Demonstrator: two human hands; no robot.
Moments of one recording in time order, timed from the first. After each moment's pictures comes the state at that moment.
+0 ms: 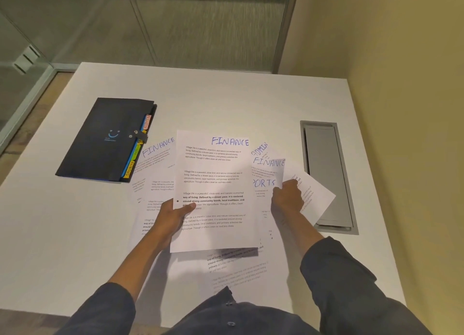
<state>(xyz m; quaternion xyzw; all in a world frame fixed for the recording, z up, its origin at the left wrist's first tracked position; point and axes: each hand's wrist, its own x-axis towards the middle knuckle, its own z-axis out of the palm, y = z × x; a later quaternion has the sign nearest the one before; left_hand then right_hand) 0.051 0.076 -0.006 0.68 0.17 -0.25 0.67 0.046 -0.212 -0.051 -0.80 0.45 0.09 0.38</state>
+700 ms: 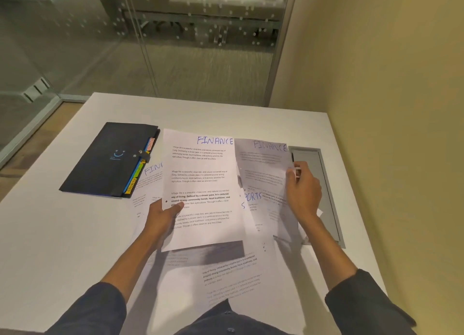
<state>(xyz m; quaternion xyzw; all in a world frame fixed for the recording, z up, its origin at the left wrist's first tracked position) 0.048 0.085 0.031 0.69 0.14 -0.16 0.69 0.019 -0.227 0.060 -0.88 0.26 -0.21 0.33</state>
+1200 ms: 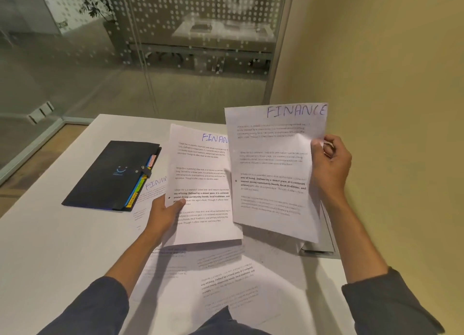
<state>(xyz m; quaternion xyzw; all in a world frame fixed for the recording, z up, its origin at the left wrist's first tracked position) 0.049 0.076 0.069 0.72 0.08 -0.11 0.68 0.014 -0.250 0.163 -0.70 0.16 -0.38 0.58</state>
